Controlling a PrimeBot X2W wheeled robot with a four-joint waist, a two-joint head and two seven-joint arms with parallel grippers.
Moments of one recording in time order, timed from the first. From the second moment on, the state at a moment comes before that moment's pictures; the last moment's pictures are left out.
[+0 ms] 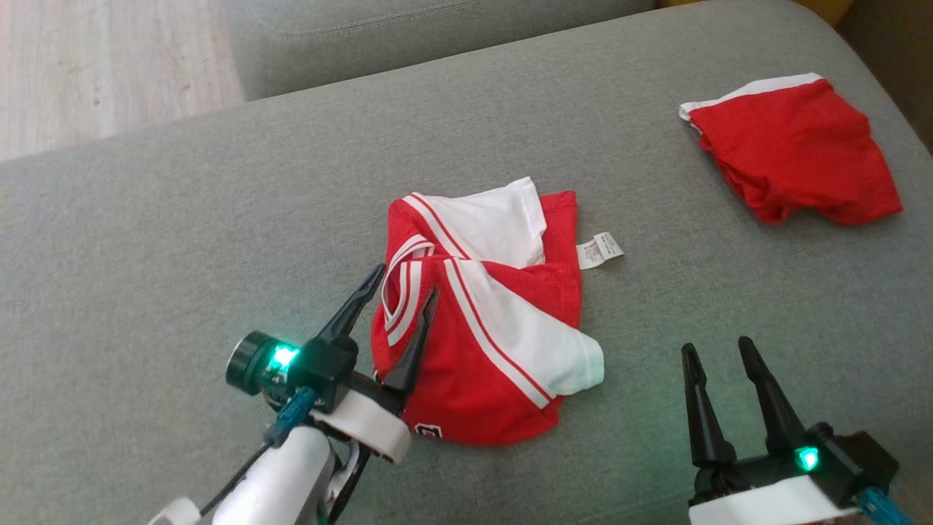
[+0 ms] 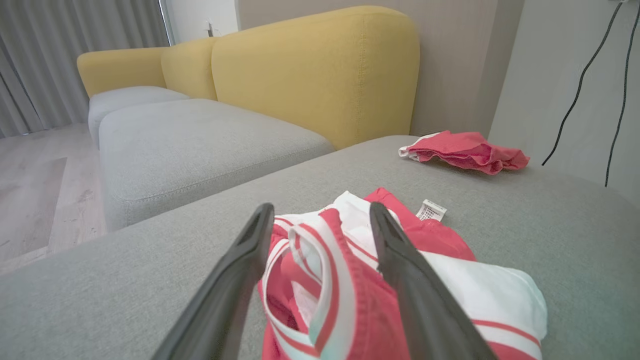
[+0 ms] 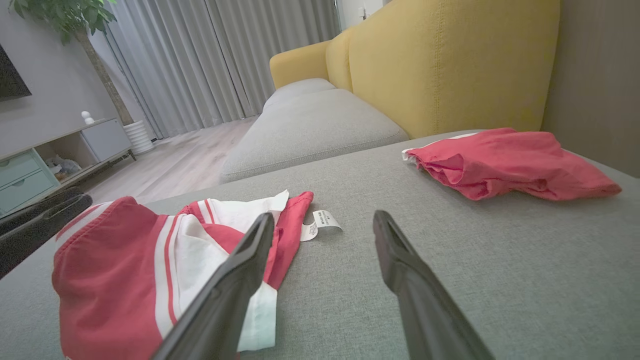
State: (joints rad) left arm -0.32 0.18 -0.61 0.37 -0.28 0.00 -0.24; right arm 0.18 -0.04 0.12 0.03 0.21 0.13 -0.26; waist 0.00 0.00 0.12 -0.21
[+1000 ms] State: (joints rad) left arm -0.27 0.22 -0.58 0.17 -0.37 0.08 -0.05; right arm 0.18 -0.04 0.12 0.04 0.21 0.13 -0.26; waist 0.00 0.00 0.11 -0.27
